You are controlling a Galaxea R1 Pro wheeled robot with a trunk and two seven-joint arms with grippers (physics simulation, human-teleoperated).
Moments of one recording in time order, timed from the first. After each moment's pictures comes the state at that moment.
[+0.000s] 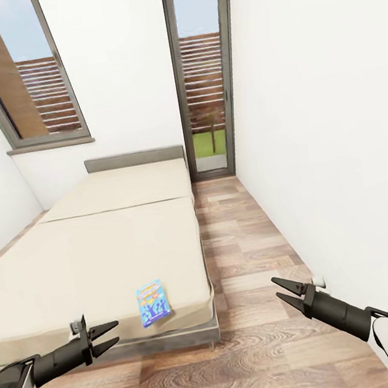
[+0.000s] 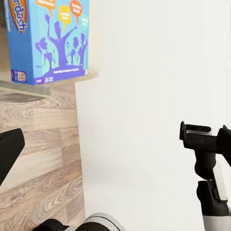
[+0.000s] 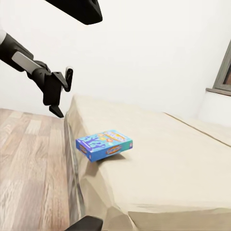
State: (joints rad) left arm -0.53 0.37 0.34 -0.63 0.09 0.91 -1.45; right arm -0.20 -0.05 -0.33 -1.46 -0.80 1.04 0.66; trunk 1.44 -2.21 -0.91
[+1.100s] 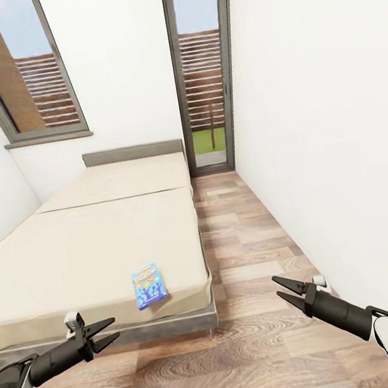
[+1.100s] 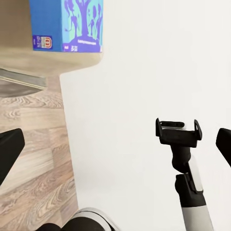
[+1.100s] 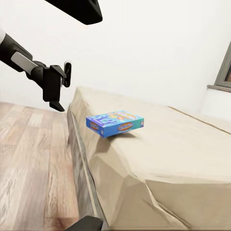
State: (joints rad) left arm -0.53 0.37 0.34 -0.63 0.09 0.89 -1.56; right arm -0.20 -0.05 -0.33 -1.46 -0.80 1.04 0.66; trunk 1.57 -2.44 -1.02
